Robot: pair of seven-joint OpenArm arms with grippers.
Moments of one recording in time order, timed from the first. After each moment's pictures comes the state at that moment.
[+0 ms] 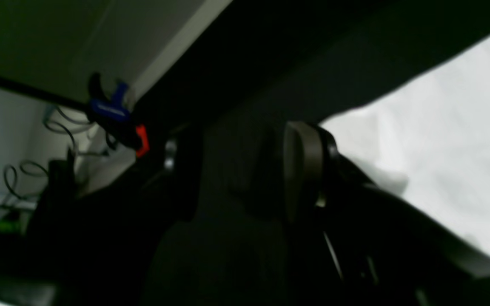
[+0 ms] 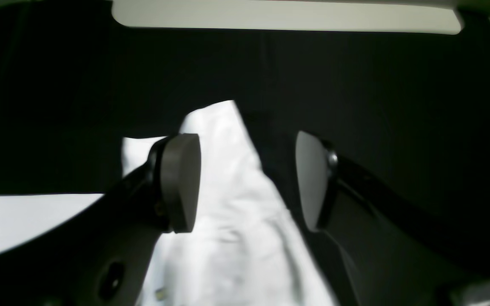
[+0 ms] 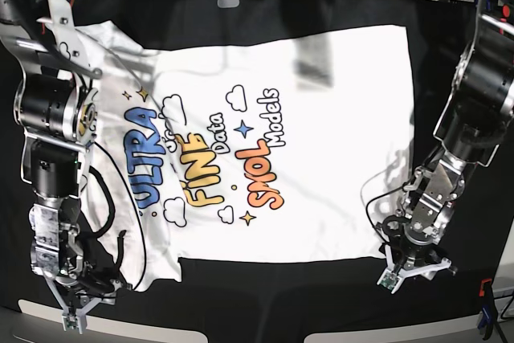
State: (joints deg) left arm -43.2 -16.0 37.8 33.3 2.1 6.2 11.1; right arm 50.2 17.0 8.1 34.8 0.8 13.8 -27.5
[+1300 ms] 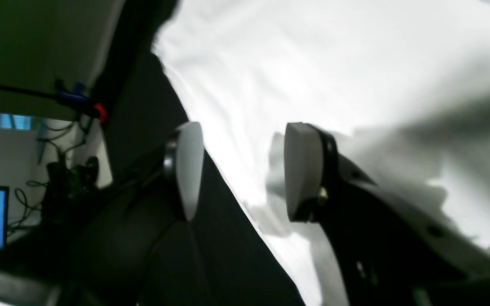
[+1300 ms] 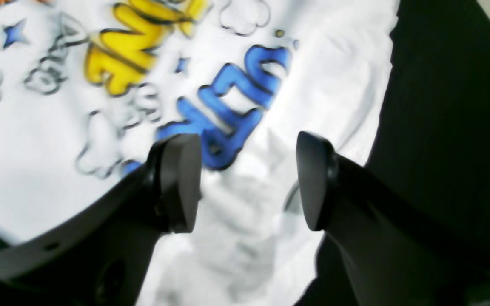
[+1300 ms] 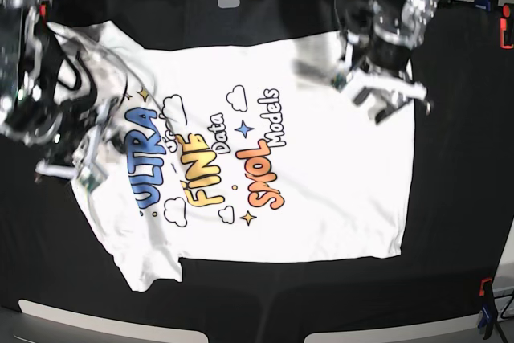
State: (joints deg) left arm 16.4 -29.7 37.8 113.8 29.6 7.7 41.6; right arm -5.3 32.3 7.9 110.1 18.9 39.6 -52.5
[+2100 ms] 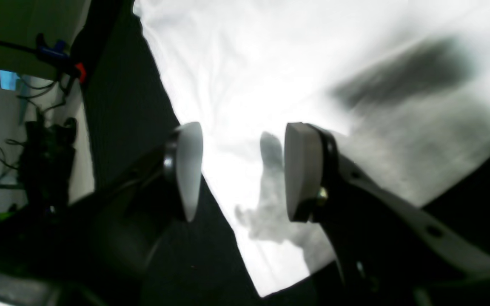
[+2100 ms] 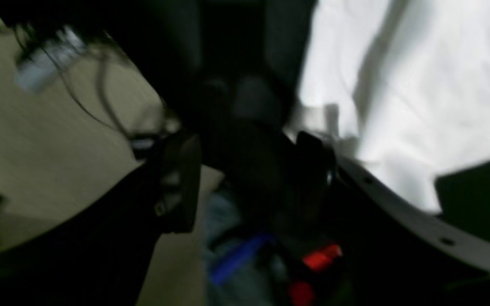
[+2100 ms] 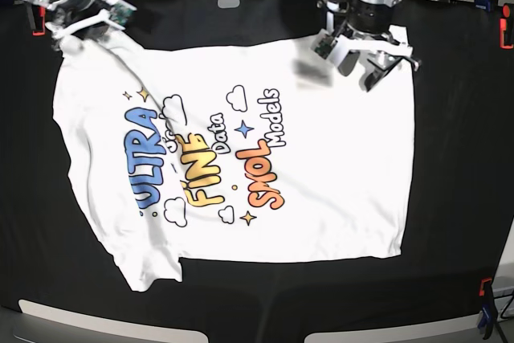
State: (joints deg) left arm 25.3 -21.5 37.6 113.9 38.2 13.5 41.8; right arm -47.0 39.6 7.9 120.5 -0.2 36.0 -47.6
